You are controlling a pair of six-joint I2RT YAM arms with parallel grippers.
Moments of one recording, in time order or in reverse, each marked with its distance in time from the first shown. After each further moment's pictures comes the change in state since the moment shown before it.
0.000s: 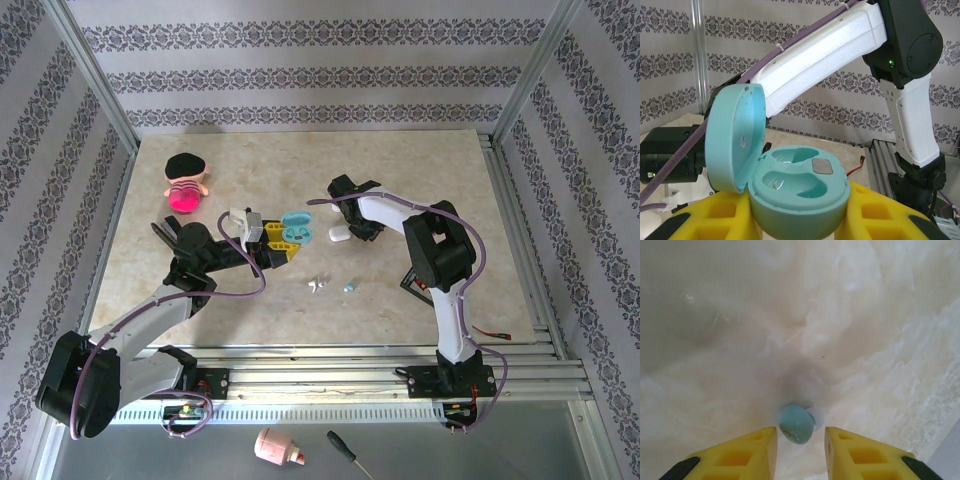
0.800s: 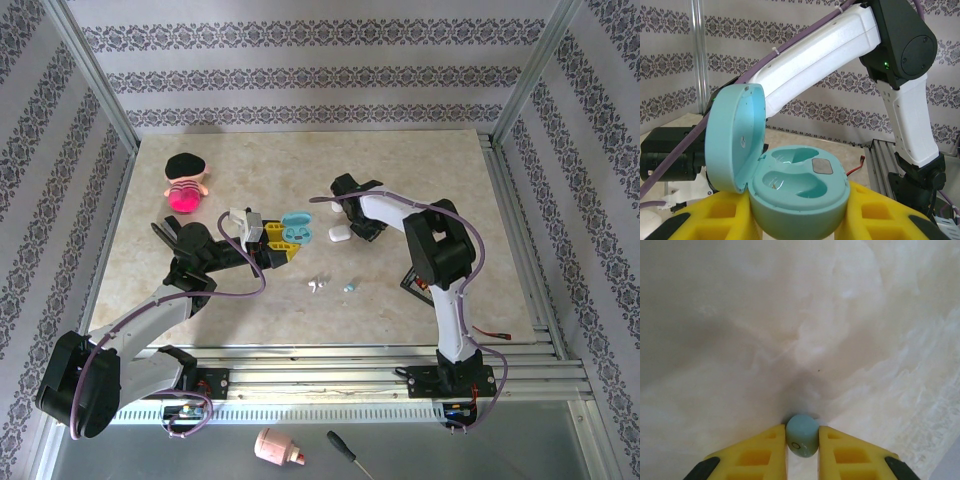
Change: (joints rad) left arm 0.000 0.000 0.000 0.000 0.000 0.000; right arm -0.025 0.006 -0.006 0.033 -0.033 0.005
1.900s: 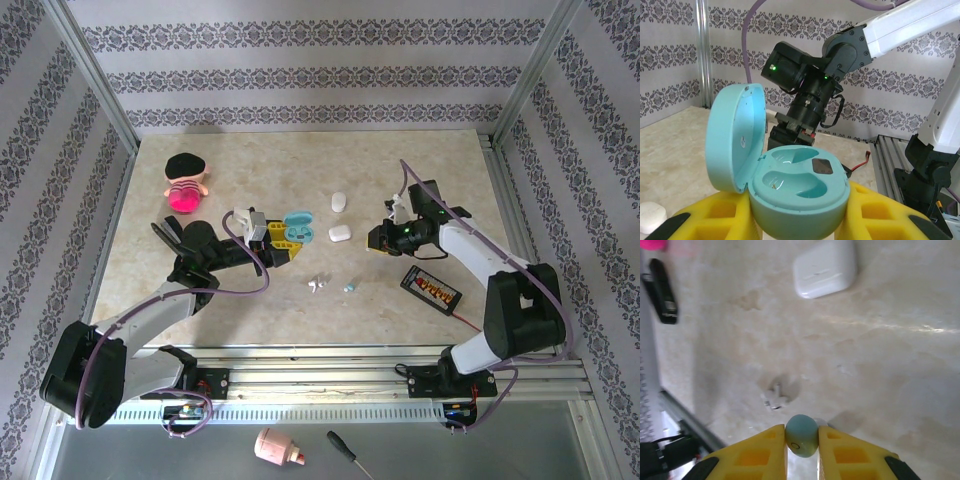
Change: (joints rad) left arm 0.000 0.056 0.000 0.023 -0.011 0.019; right arm -0.270 -0.662 -0.568 0.245 -1.195 0.582
